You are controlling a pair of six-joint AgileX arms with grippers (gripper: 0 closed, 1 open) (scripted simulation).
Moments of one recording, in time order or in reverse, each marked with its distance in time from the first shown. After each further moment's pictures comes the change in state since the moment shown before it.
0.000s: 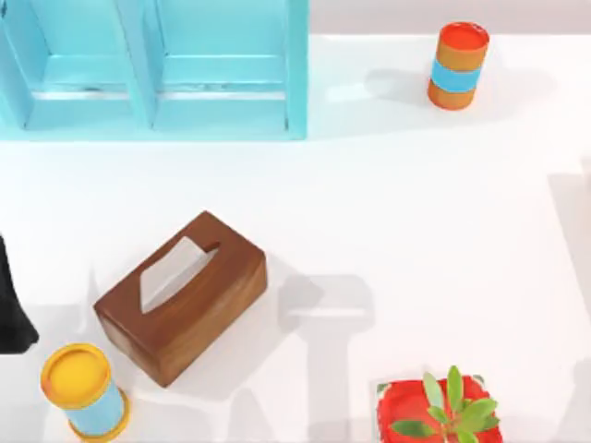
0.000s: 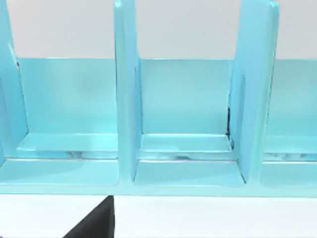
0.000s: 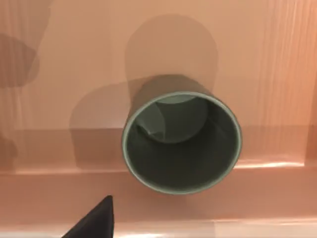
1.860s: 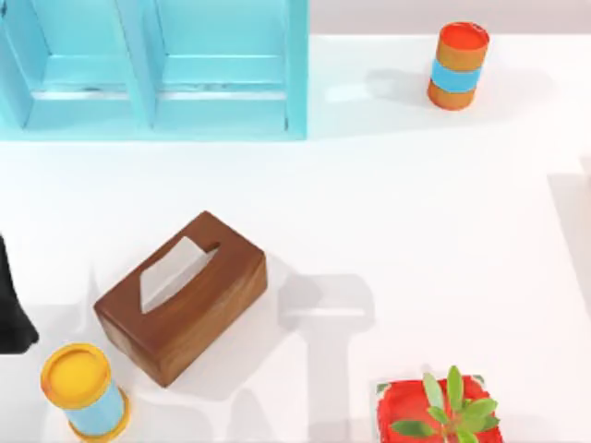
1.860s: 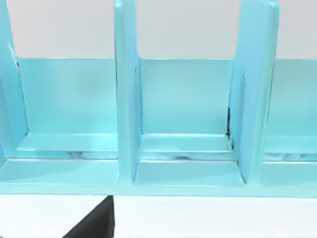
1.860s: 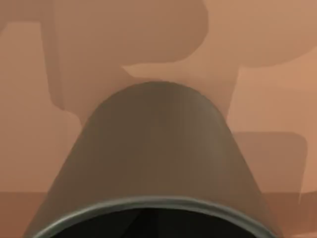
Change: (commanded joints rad) left arm 0.000 0.000 0.000 0.000 0.000 0.000; right arm -0.041 0.195 -0.230 0.331 0.000 -0.039
